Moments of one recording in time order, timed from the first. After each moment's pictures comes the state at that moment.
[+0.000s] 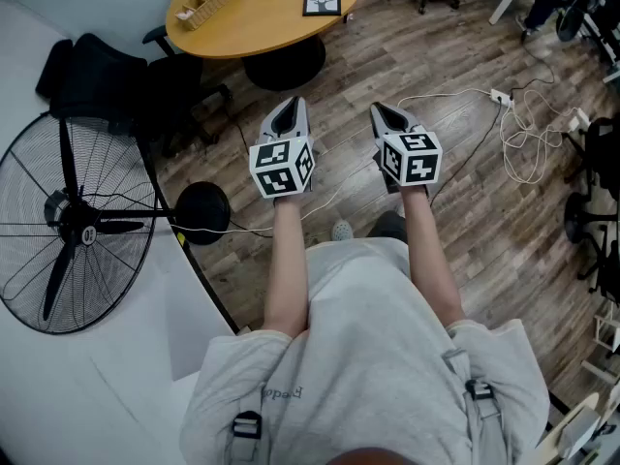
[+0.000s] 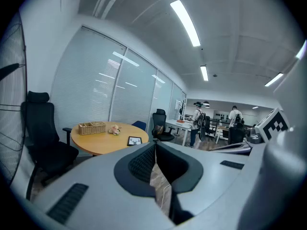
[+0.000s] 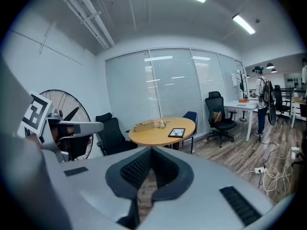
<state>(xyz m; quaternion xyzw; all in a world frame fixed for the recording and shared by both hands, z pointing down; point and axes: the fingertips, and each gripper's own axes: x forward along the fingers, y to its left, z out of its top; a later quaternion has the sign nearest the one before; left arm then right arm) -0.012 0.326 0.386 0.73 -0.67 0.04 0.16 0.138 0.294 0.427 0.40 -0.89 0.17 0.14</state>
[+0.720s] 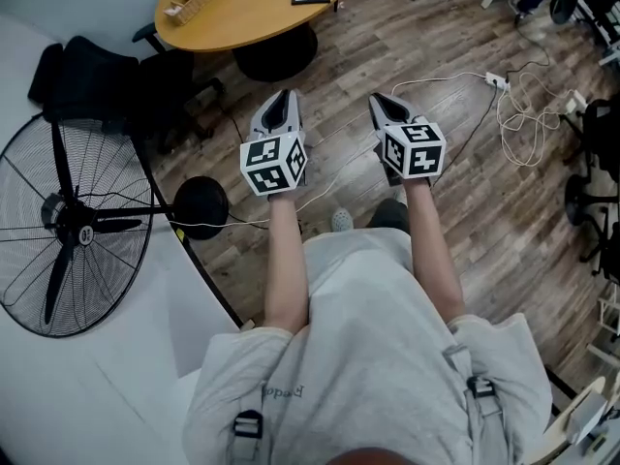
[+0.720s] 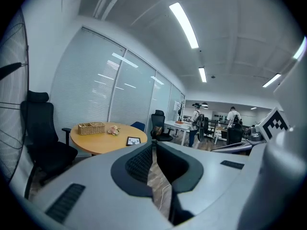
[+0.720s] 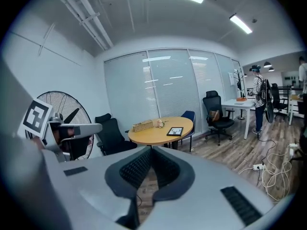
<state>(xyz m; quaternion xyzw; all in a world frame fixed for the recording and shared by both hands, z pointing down) -0.011 0.343 0.388 0.73 -0.66 0.04 0.15 0.152 0.310 0.427 0.41 -0.89 0.18 0.14</state>
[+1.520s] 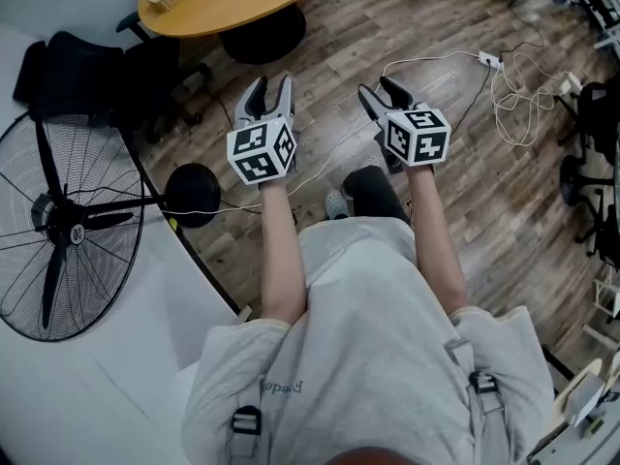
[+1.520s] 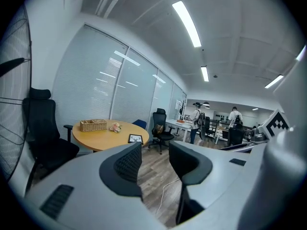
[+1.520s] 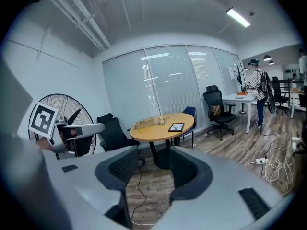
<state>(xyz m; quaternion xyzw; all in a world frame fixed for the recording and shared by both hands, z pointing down) -0.020 0.345 0.400 0.73 -0.67 0.04 0.16 0.161 0.317 0.440 0.39 -0.89 0.20 0.14</state>
